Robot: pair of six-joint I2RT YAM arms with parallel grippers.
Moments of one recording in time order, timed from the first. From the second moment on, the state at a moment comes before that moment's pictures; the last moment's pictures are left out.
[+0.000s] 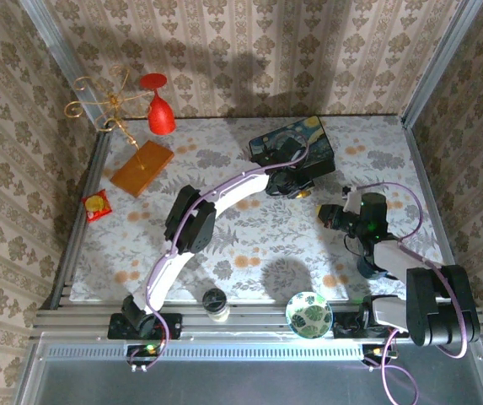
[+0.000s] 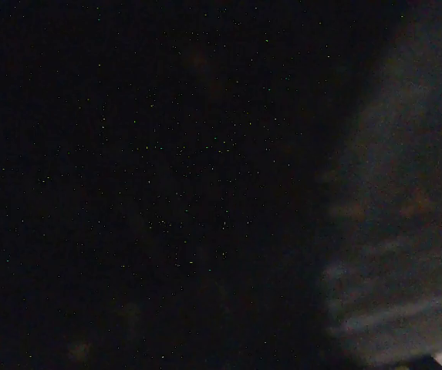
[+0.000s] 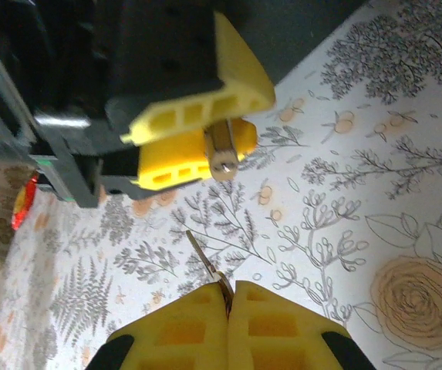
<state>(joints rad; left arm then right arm) -0.87 2.41 2.13 -0.63 0.29 -1.18 0.01 1.23 0.37 0.30 -0.57 0.48</state>
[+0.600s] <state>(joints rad) -0.85 2.36 2.04 -0.55 0.36 -1.23 0.05 1.32 0.38 0.39 -0.49 0.50</state>
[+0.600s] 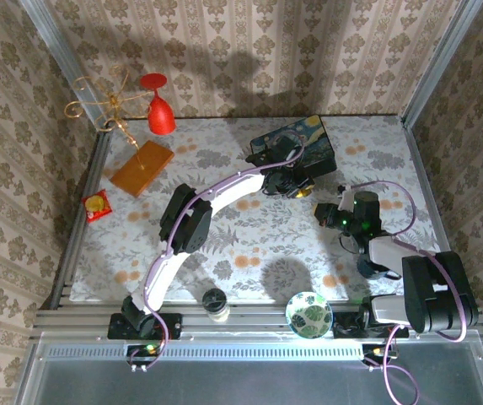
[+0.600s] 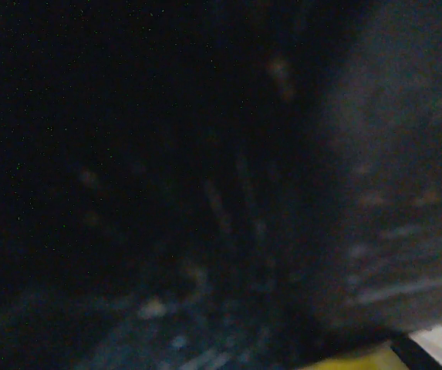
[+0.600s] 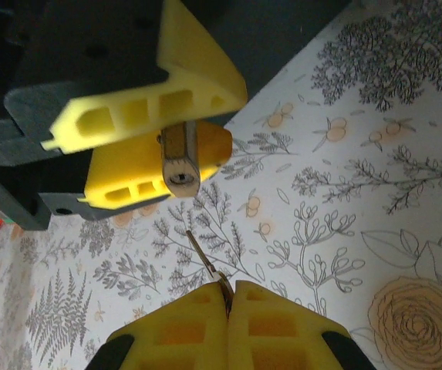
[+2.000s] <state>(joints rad) -0.85 2.35 2.02 -0.48 0.39 -1.28 0.06 1.36 0.38 0.52 -0.44 0.53</state>
